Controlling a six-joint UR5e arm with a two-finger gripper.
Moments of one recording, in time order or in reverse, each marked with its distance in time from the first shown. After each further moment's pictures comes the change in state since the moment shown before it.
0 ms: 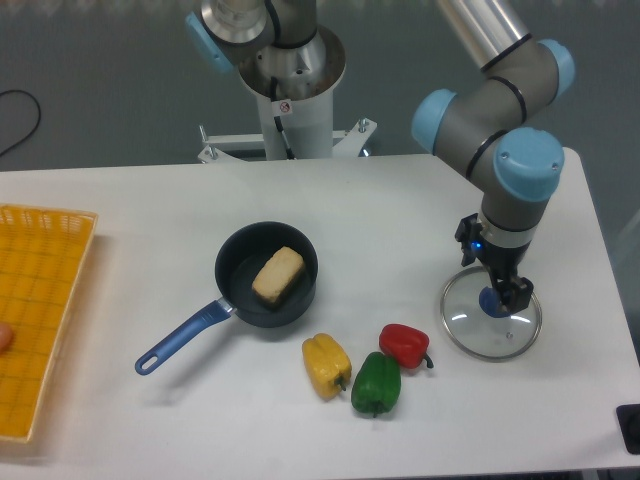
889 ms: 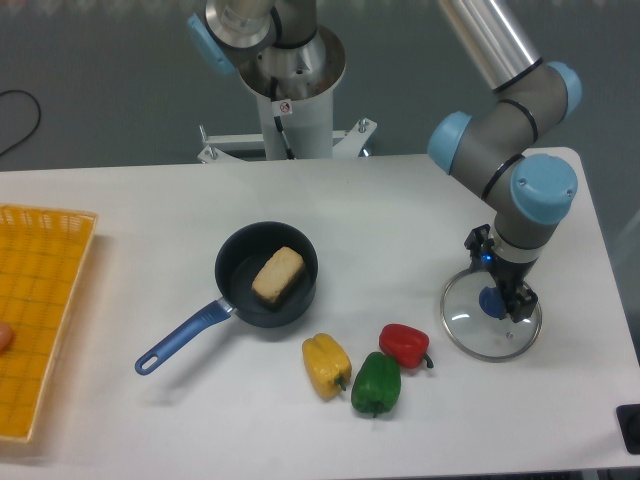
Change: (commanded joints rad) arm 0.008 -0.078 0.031 0.005 0.005 0.022
